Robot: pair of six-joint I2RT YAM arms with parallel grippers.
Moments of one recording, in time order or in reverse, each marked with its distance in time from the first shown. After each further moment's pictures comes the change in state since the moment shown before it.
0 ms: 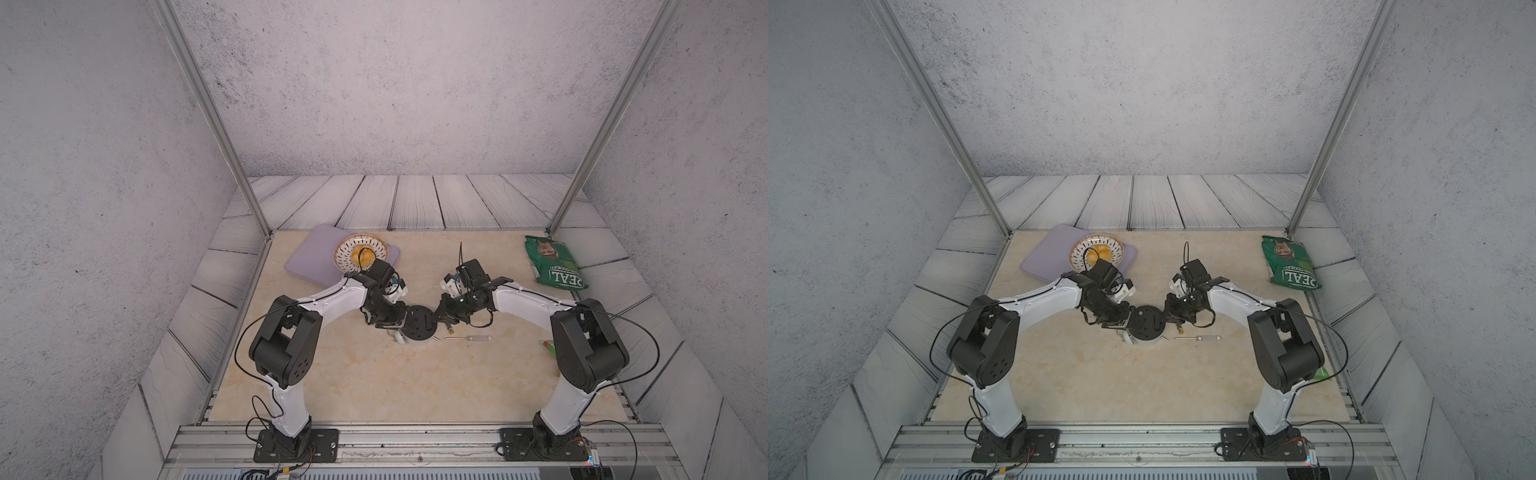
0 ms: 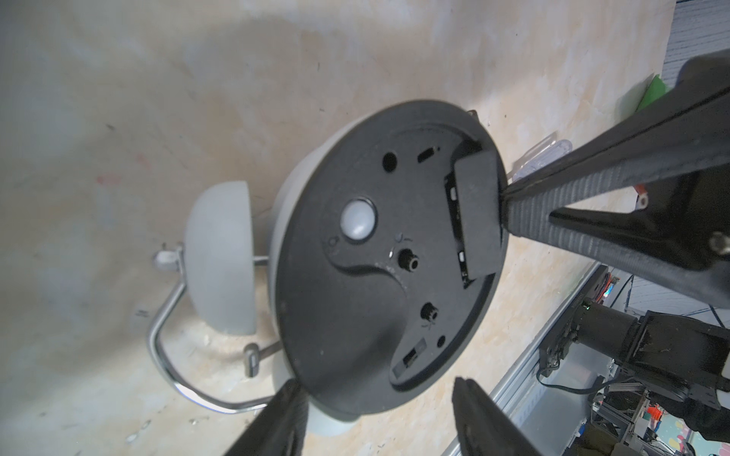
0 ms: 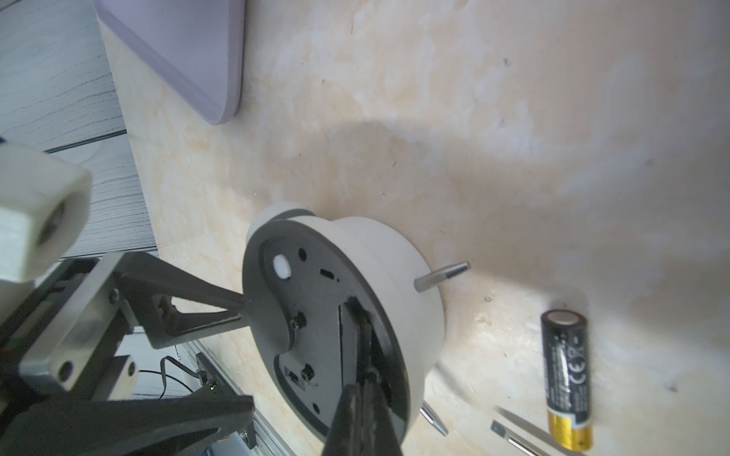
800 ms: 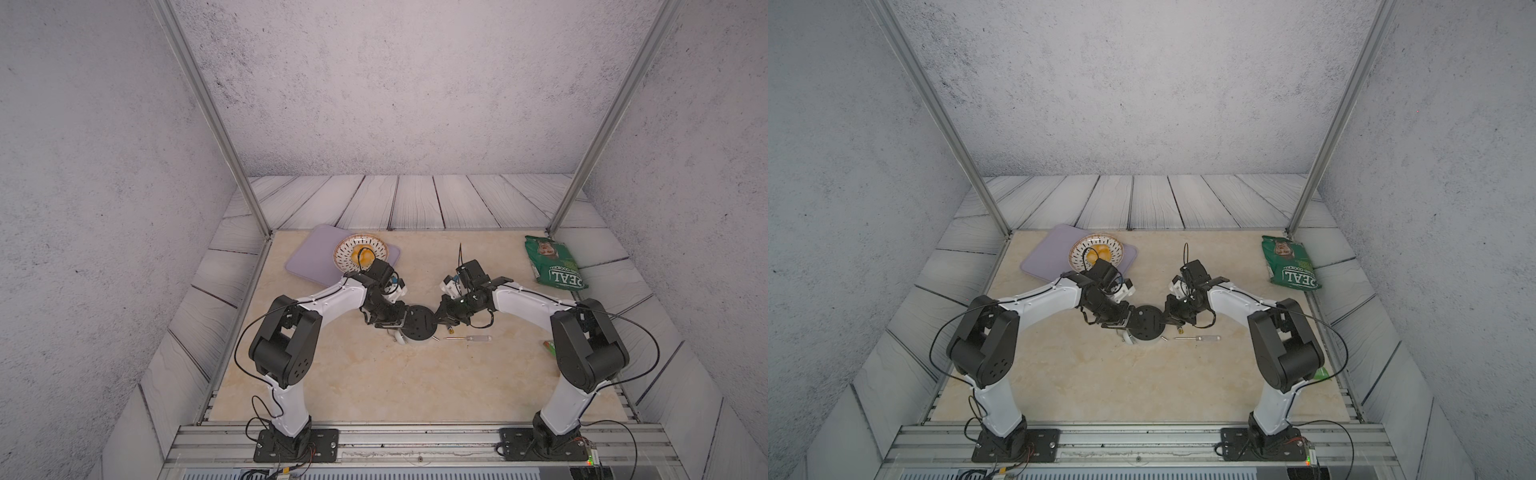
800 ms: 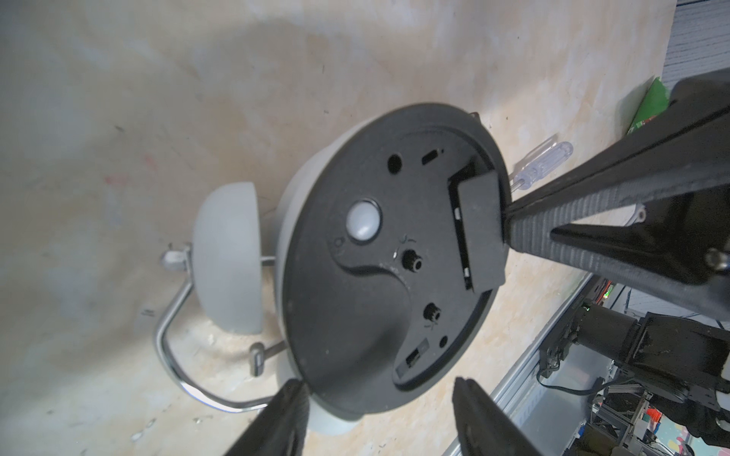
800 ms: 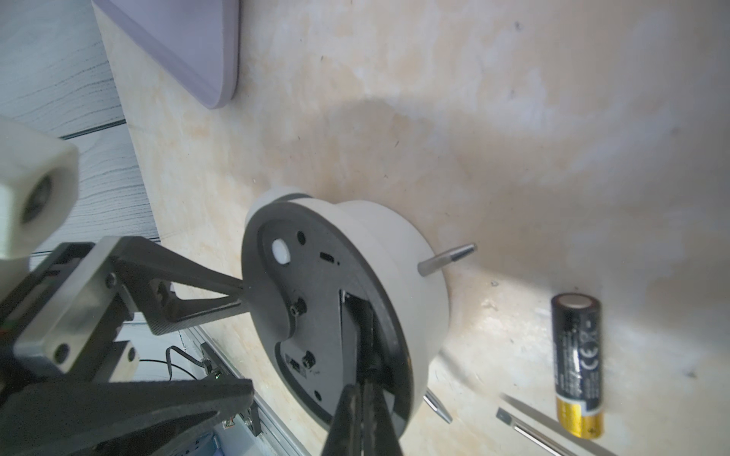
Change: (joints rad) left arm 0.005 0.000 0.000 0.000 0.000 0.000; right arm 0.000 0.000 0.000 -0.023 -0.023 -0.004
